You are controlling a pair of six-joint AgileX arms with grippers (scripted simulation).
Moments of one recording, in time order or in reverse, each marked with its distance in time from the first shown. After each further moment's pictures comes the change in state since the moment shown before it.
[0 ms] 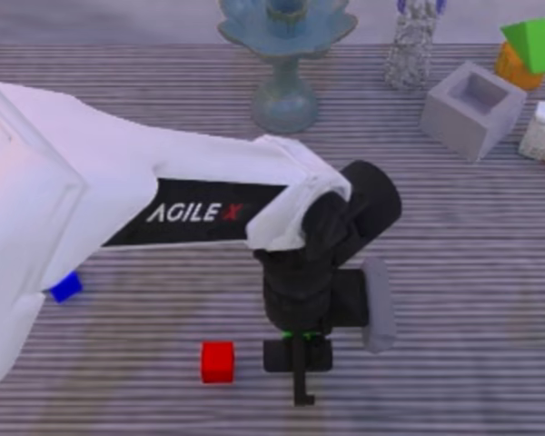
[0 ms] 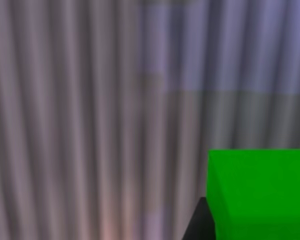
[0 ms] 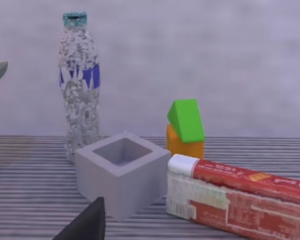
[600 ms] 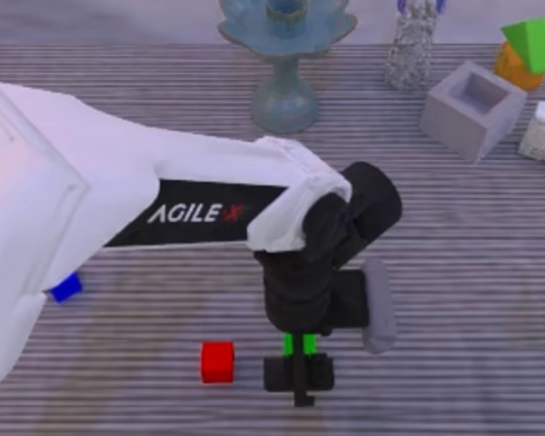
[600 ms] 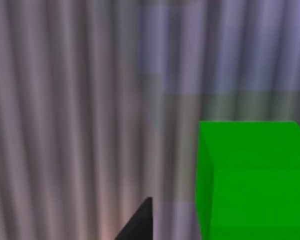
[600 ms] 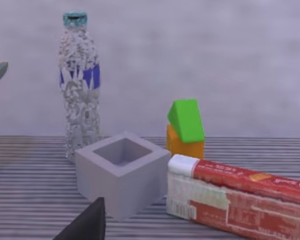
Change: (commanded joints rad) left arm 0.000 0.000 0.000 0.000 0.000 0.000; right arm 0.000 0.000 0.000 0.000 0.000 0.000
